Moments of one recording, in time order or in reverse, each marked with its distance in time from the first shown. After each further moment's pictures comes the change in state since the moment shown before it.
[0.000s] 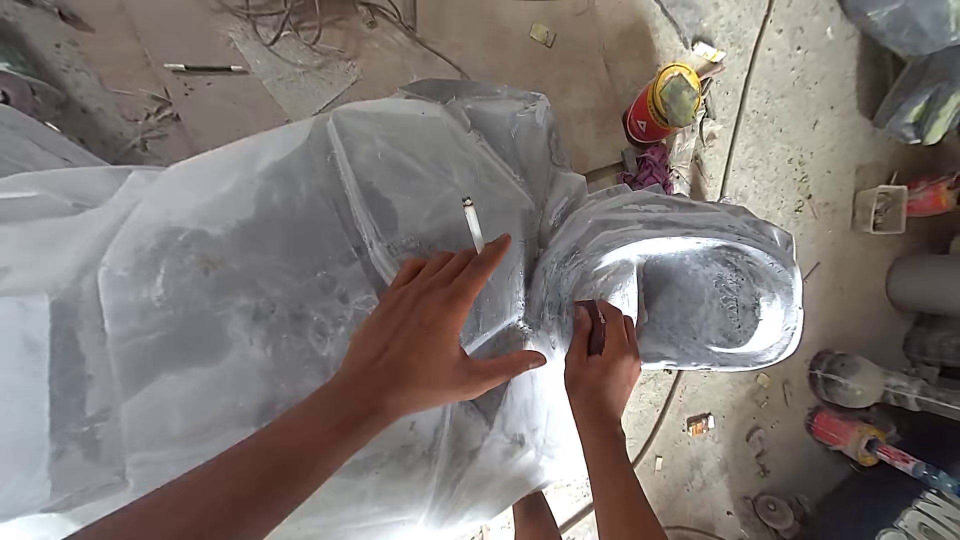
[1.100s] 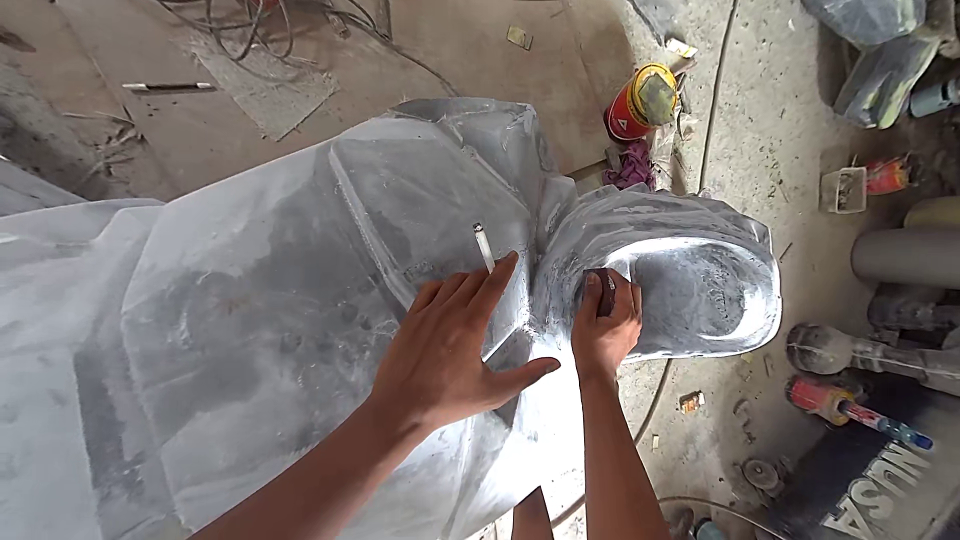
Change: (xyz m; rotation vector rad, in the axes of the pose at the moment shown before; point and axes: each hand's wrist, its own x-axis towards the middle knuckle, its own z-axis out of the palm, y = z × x) left_hand -0.001 0.000 0.000 -0.012 0.015 -0.015; right_hand 0.029 -0.014 0.023 0.061 0.136 0.109
